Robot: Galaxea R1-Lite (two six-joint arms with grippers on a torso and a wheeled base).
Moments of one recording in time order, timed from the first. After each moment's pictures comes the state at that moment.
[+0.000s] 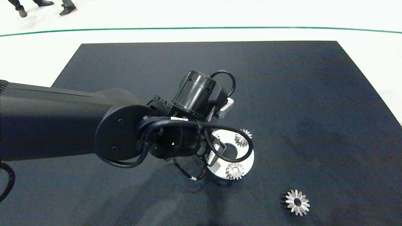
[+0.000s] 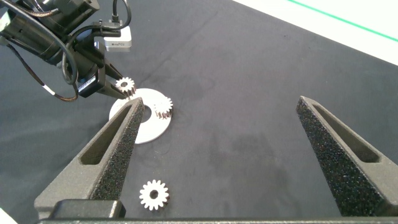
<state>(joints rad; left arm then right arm) -0.85 1.87 -1.45 0.28 0.28 0.11 0.74 0.72 -0.83 0.04 -0.25 -0.31</state>
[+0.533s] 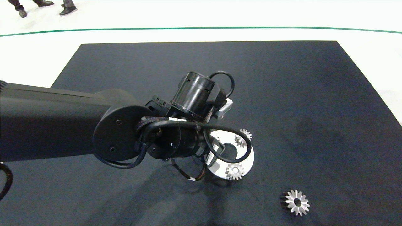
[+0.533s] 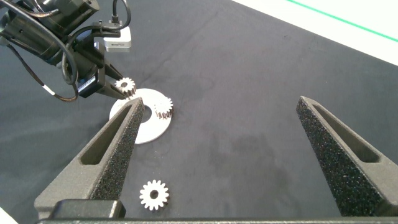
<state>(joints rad) -0.85 1.86 -1.44 0.28 0.28 0.11 0.74 0.72 -0.83 0.04 -0.25 -0.31</state>
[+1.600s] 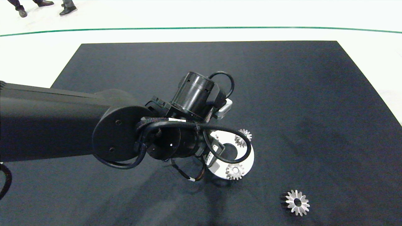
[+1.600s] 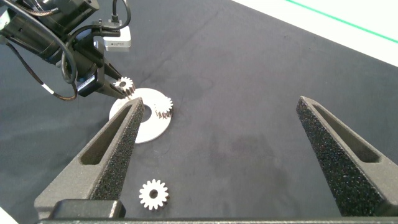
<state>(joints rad) -0.85 1.86 -1.44 0.28 0.28 0.11 0.74 0.72 -0.83 0.04 -0.25 -0.31</state>
